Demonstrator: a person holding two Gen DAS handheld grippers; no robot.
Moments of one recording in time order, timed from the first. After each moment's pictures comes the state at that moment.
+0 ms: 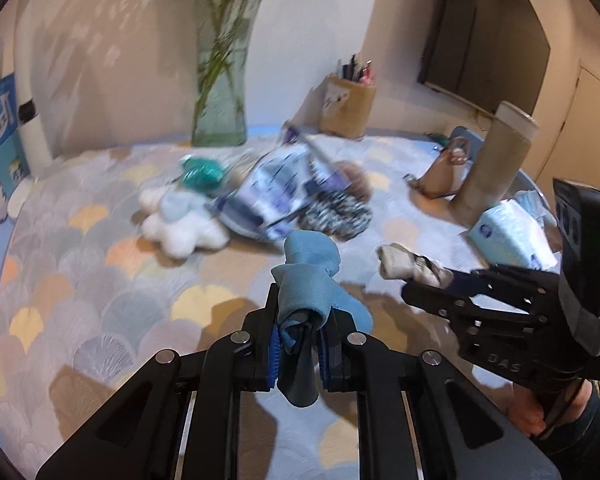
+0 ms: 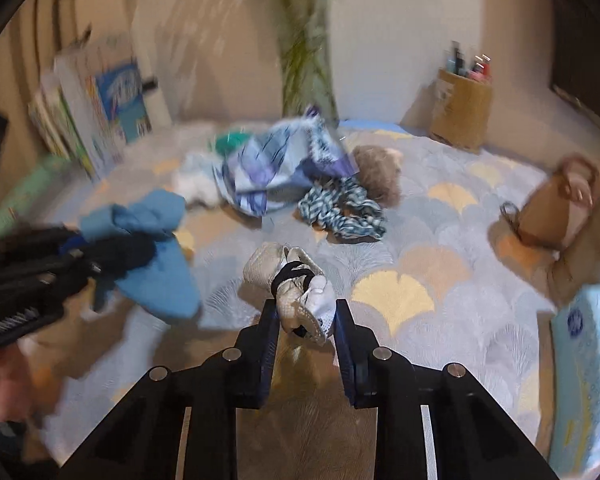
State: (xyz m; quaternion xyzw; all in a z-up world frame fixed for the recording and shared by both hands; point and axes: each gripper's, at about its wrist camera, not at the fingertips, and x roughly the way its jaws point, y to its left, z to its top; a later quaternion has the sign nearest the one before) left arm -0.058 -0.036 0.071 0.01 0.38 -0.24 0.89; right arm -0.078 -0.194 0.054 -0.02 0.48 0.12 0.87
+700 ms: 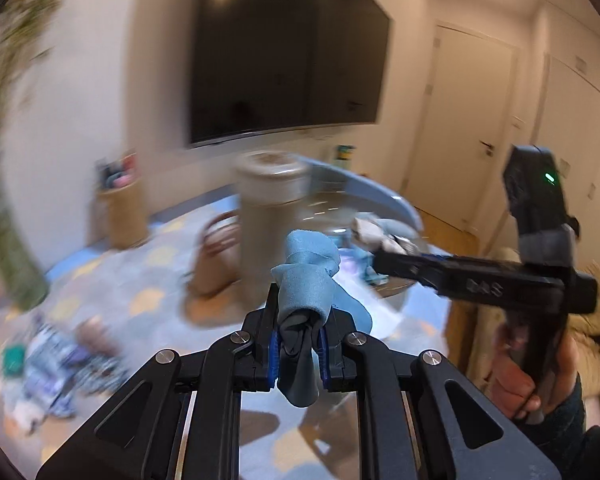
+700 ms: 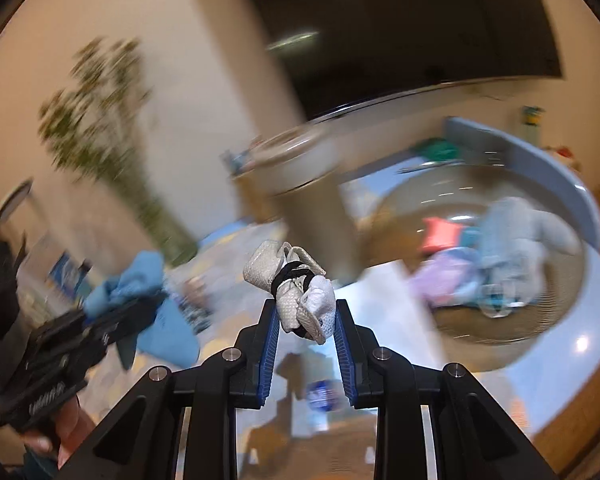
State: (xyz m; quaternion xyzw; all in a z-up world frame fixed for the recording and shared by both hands) left arm -0.101 -0.257 0.168 0.08 0.28 -0.48 0.83; right arm -0.145 -0.412 0.193 0.16 0.39 -0.07 0.91
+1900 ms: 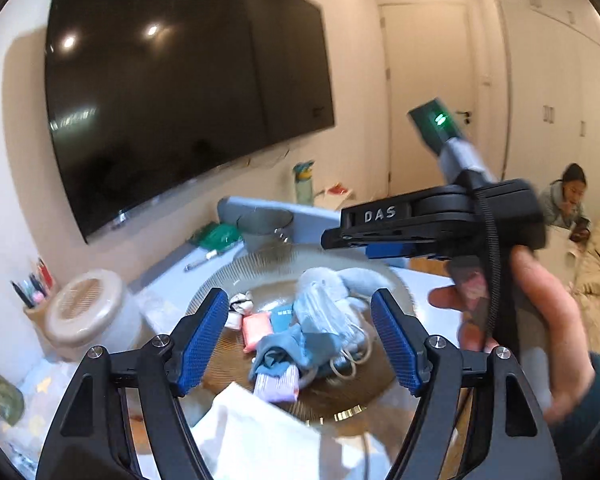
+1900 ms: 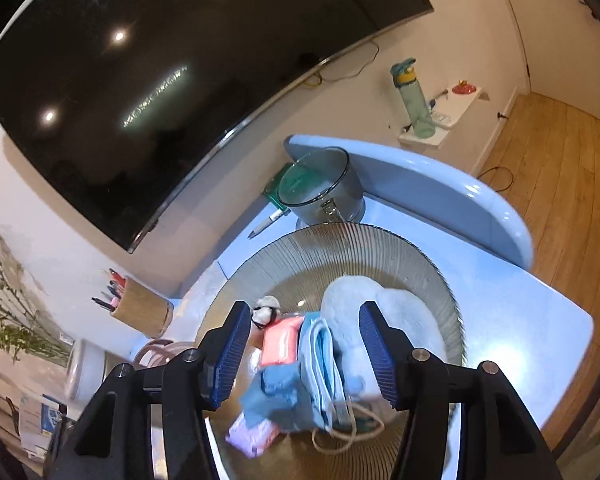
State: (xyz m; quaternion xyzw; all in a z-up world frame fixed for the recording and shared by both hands) left arm -0.134 -0.405 0.177 0.17 0.19 -0.50 0.83; right arm -0.113 -0.605 0.200 0.29 0.37 -0.21 0.86
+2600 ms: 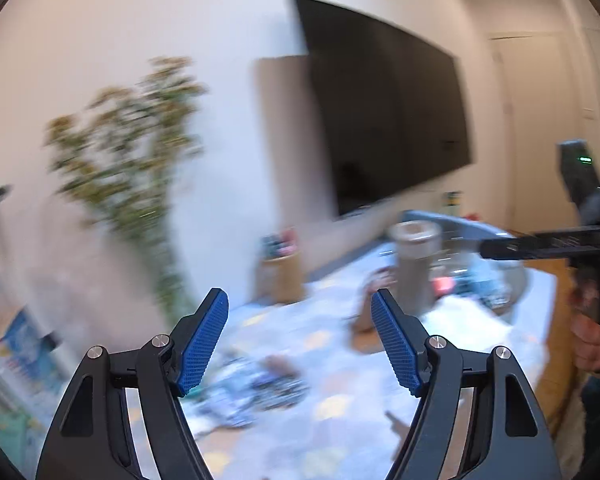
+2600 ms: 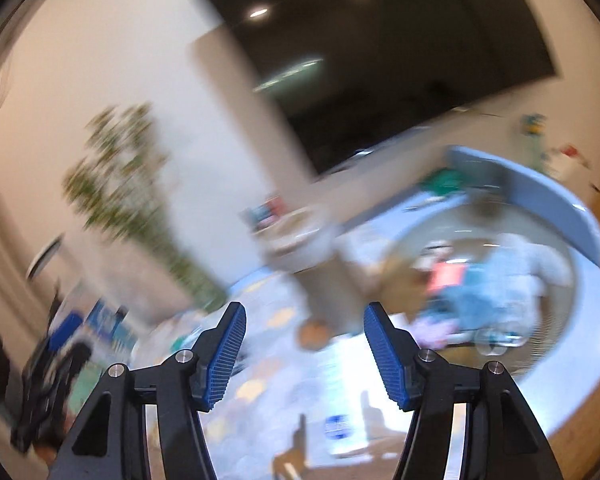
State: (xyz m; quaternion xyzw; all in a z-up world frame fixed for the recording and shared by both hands) left arm -0.121 -0.125 0.232 0.13 0.15 -0.26 0.95; right arm -0.136 -0.385 0.245 0.18 0.35 0.02 0.92
